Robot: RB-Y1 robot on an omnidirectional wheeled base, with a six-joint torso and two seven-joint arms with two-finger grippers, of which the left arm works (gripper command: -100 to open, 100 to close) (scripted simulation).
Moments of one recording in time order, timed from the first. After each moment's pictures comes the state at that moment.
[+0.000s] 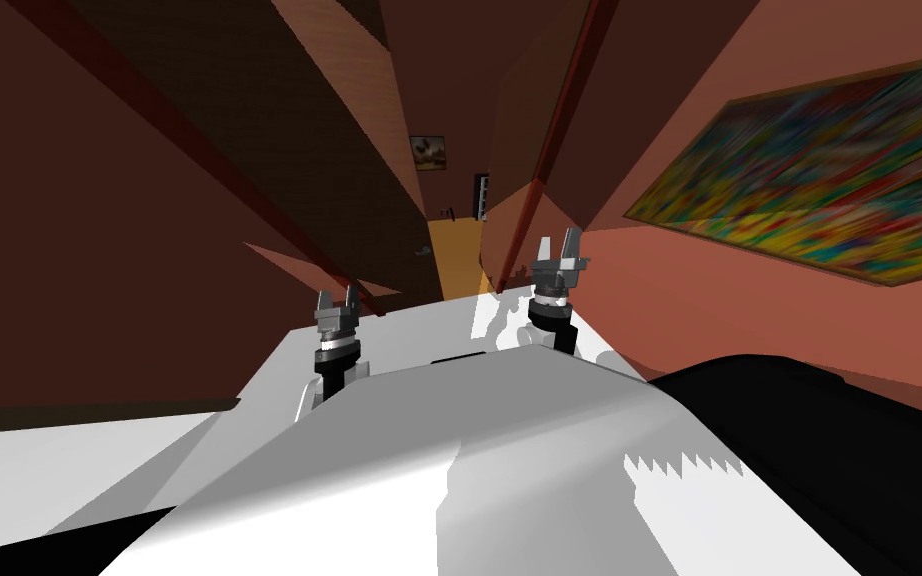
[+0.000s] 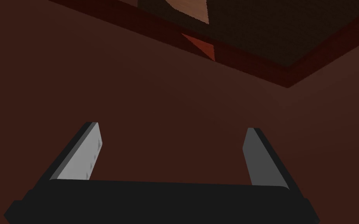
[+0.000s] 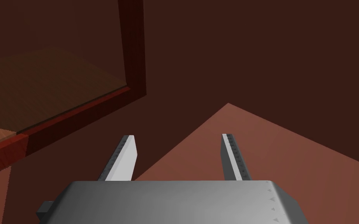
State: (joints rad) arm 0.43 0.08 0.23 -1.96 -0.25 -0.68 -0.76
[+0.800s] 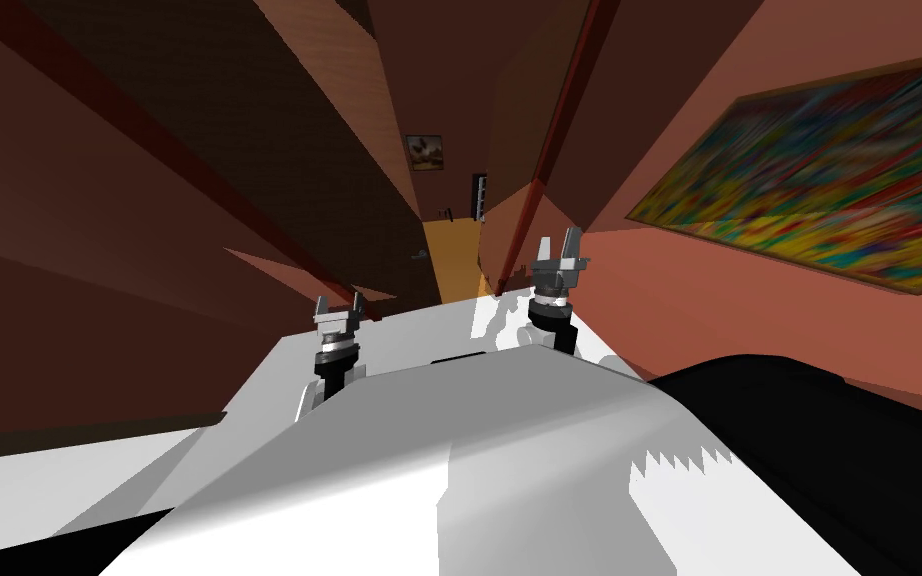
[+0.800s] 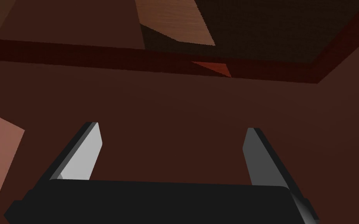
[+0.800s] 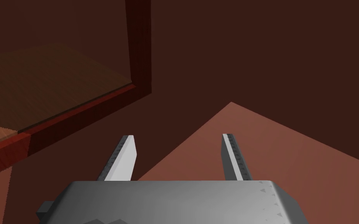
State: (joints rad) arm 0.39 0.09 0.30 -1.84 -0.33 -0.72 -0.95
